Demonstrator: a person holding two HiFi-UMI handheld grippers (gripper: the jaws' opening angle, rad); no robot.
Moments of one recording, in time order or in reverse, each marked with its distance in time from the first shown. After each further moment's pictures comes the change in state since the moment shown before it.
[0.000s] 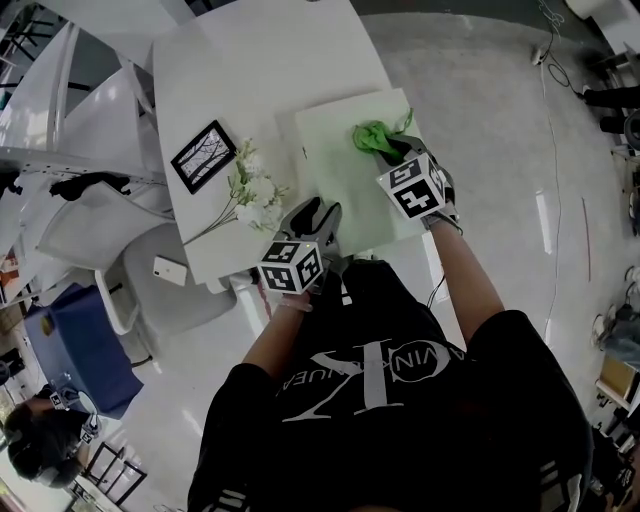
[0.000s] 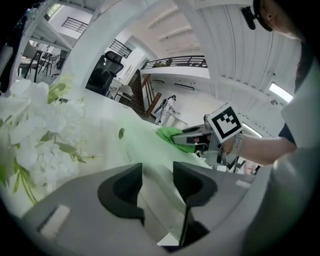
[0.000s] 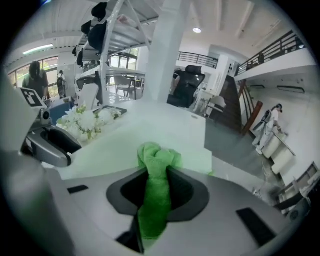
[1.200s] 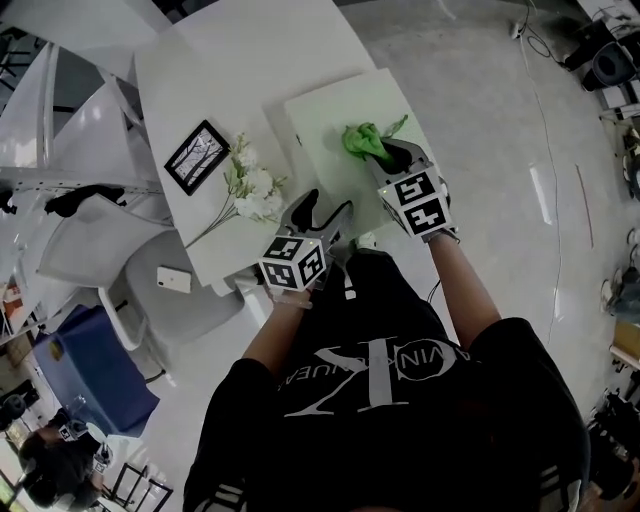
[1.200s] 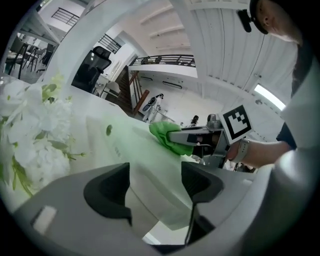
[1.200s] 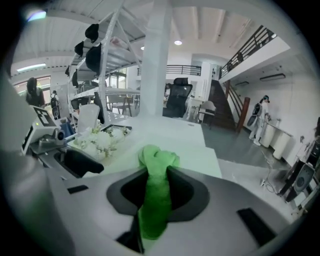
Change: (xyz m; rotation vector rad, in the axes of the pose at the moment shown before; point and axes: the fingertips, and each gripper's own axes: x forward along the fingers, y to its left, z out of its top) left arm -0.013 -0.023 -0.008 0.059 0.028 -0.151; right arm -0.048 0.042 0.006 0.184 -0.158 -0.040
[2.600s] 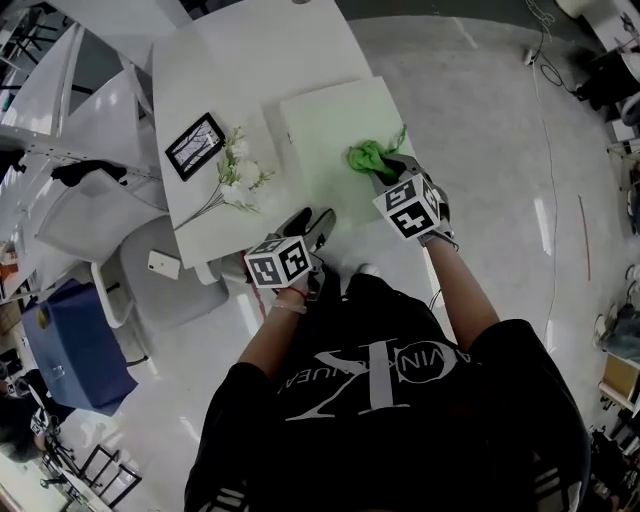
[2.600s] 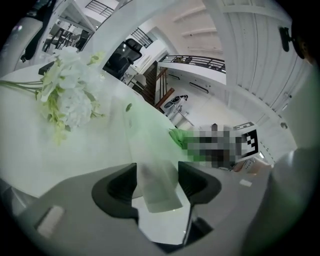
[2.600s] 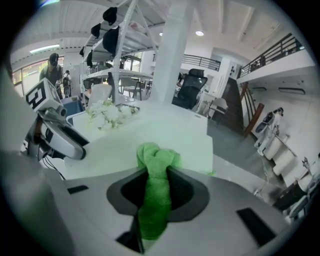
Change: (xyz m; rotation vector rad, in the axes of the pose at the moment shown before) left arm -0.008 -0.007 -0.041 -0.294 0.032 0.166; right arm -0.016 -0.012 -0.052 -0.210 0.138 0.064
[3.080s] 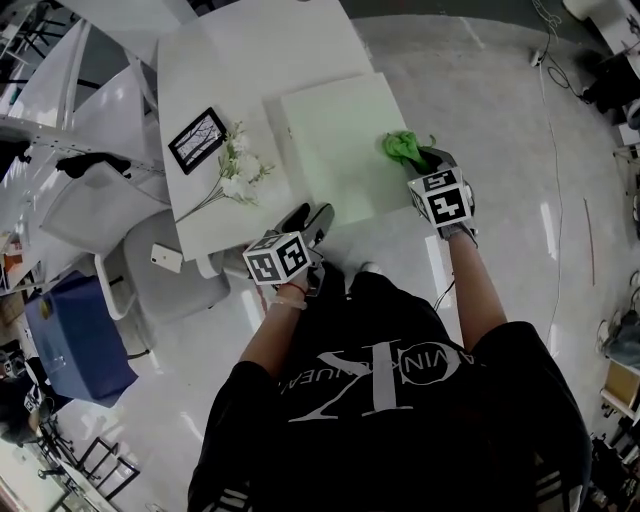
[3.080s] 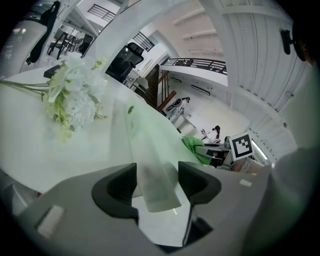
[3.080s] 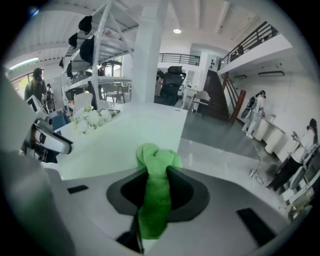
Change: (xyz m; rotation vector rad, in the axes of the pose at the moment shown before) left arm -0.004 -0.002 0.001 -0.003 -0.041 0.033; right arm -0.027 -0.060 -0.044 0.215 -0.005 -0.088
